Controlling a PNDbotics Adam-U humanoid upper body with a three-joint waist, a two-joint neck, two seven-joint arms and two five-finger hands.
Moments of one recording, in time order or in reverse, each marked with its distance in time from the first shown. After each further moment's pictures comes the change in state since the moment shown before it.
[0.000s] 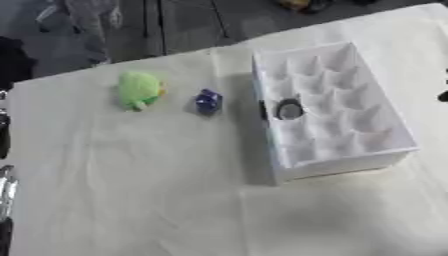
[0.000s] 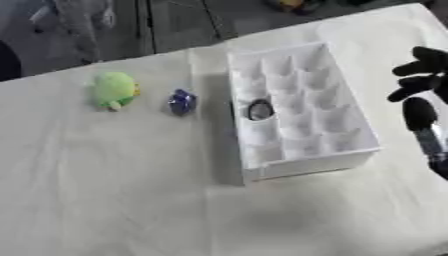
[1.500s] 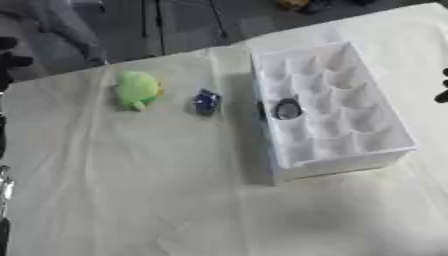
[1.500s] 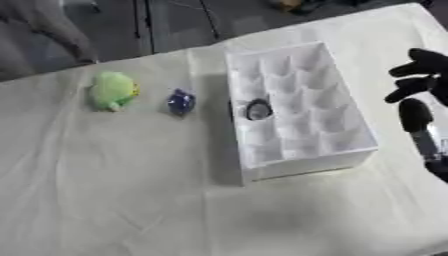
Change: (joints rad) left arm 0.000 0.000 0.000 -0.009 -0.003 0.000 0.003; right arm 0.003 0.000 0.000 0.000 0.004 0.000 0.000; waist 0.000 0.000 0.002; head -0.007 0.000
